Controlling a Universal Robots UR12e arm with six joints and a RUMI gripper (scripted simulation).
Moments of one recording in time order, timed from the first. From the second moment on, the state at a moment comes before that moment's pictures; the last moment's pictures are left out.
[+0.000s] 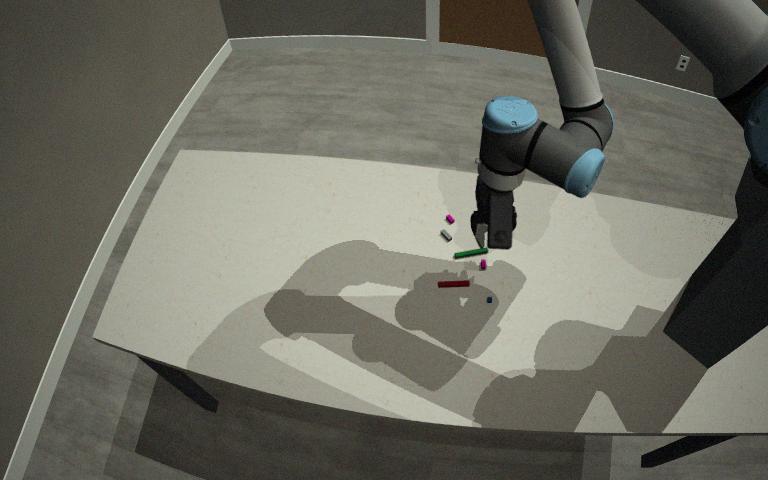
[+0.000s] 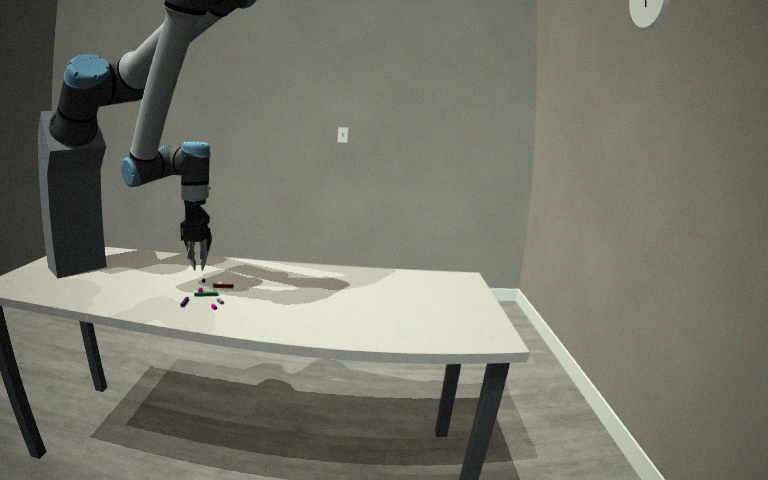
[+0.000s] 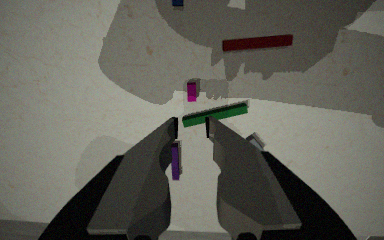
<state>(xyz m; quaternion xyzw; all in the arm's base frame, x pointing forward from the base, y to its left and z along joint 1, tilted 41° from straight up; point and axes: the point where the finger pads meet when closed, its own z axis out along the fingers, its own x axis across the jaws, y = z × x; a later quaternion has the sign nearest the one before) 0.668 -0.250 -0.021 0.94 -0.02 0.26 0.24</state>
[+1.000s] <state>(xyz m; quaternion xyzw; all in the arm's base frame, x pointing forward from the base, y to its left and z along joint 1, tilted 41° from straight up) 0.669 -0.250 -0.023 0.94 -0.02 0.26 0.24</state>
